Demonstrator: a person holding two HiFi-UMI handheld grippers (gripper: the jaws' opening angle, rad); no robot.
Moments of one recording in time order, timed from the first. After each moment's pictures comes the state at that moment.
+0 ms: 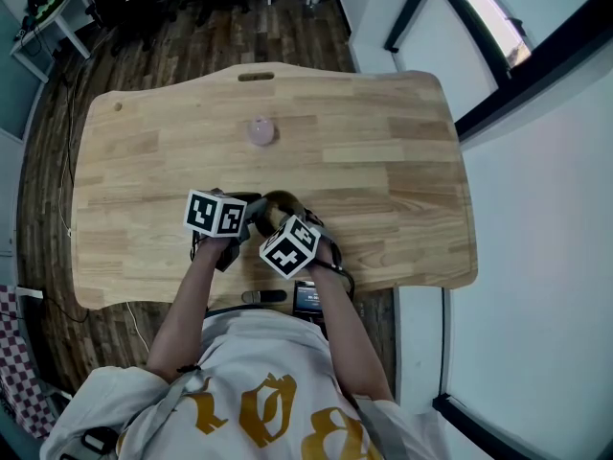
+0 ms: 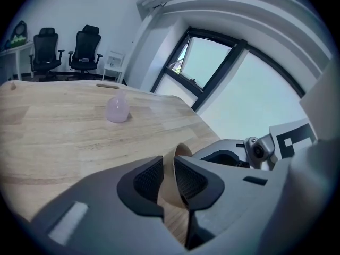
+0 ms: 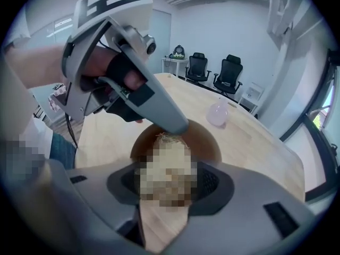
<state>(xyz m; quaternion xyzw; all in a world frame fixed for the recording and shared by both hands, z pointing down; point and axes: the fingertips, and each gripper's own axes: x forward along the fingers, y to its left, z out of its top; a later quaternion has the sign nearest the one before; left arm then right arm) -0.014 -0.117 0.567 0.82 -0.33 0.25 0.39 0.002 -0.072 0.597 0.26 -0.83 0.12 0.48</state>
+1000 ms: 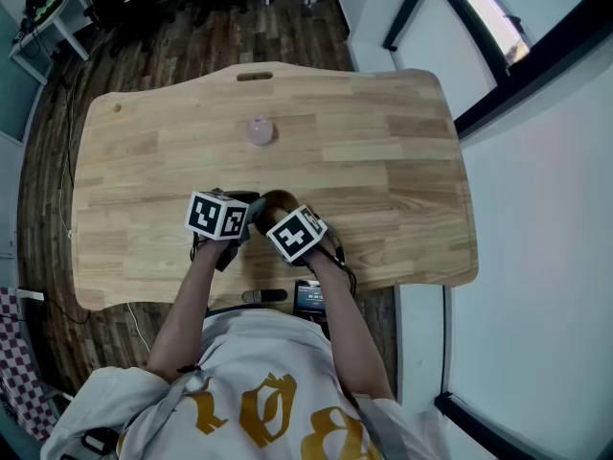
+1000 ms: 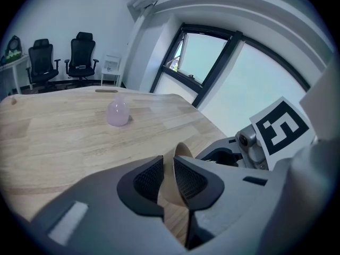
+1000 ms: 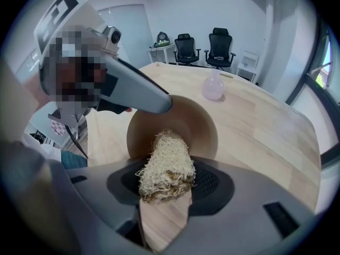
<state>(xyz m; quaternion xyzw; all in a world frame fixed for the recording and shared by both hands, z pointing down) -0.019 -0.116 0.565 0.83 -0.33 0.28 0.36 0.014 -0.059 0.608 0.25 -0.80 0.27 0.48</state>
